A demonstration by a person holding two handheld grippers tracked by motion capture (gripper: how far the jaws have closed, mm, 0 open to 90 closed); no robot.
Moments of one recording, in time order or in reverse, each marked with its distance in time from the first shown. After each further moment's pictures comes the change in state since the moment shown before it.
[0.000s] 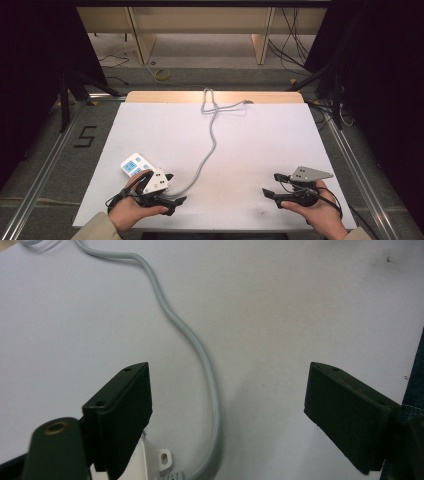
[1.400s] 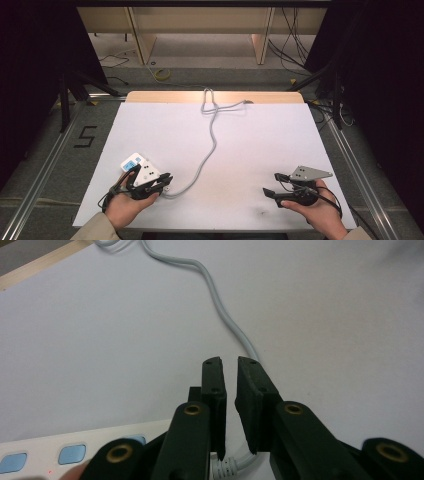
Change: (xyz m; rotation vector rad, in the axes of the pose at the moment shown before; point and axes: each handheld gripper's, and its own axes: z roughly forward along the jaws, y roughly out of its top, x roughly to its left) left arm 0.015 0.004 -0.019 -0.016 0.137 -0.080; right arm -0.003 -0.001 0.002 0.013 -0.011 0.002
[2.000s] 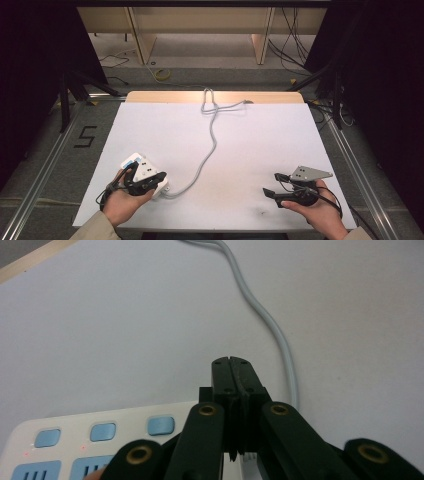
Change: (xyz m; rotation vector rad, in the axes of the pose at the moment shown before) left arm 0.013 -0.001 0.001 0.069 0.058 0.006; right arm 0.000 0.000 -0.001 -0.001 -0.001 -0.004
